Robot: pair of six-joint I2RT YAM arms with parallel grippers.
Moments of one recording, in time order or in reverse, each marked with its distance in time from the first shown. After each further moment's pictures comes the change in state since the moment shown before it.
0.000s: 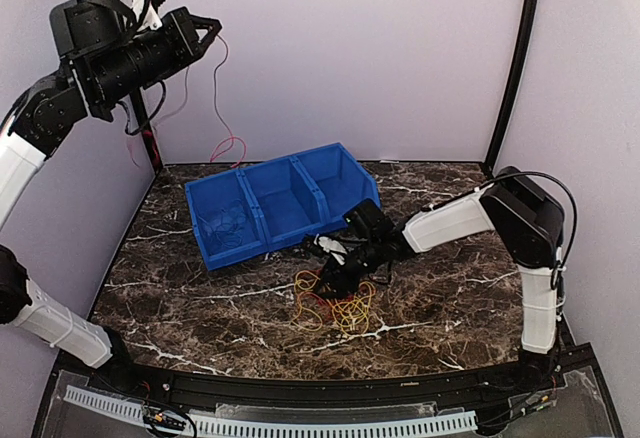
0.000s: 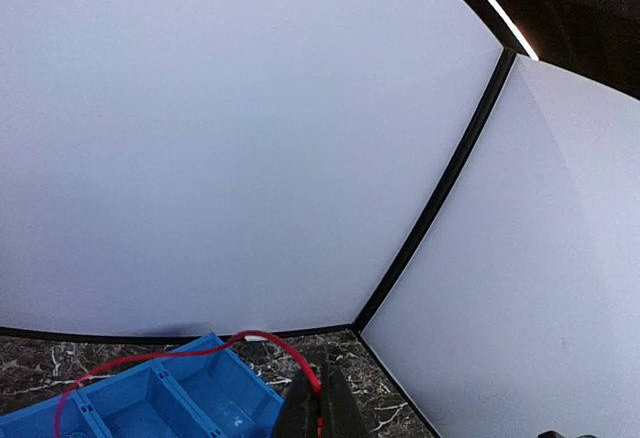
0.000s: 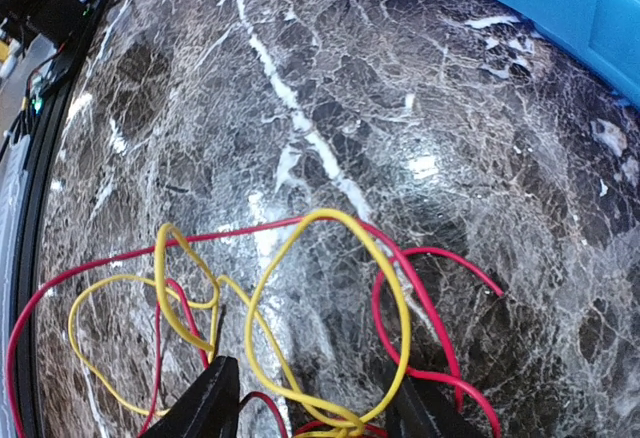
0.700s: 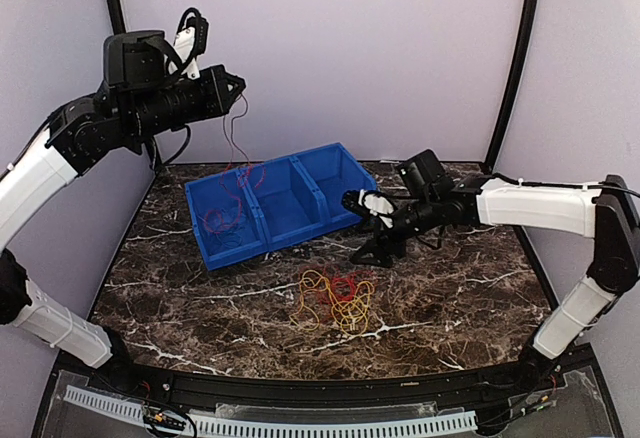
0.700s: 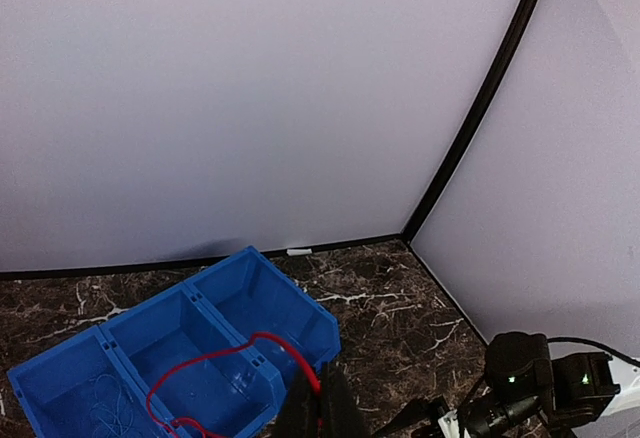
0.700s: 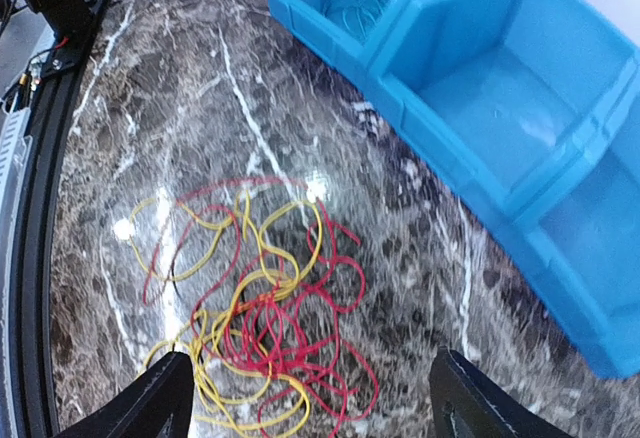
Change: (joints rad) left arm 0.017 0.001 -0.217 -0.042 0.013 0.022; right arm -0.097 -0.472 -0.050 -0.308 0.140 -0.280
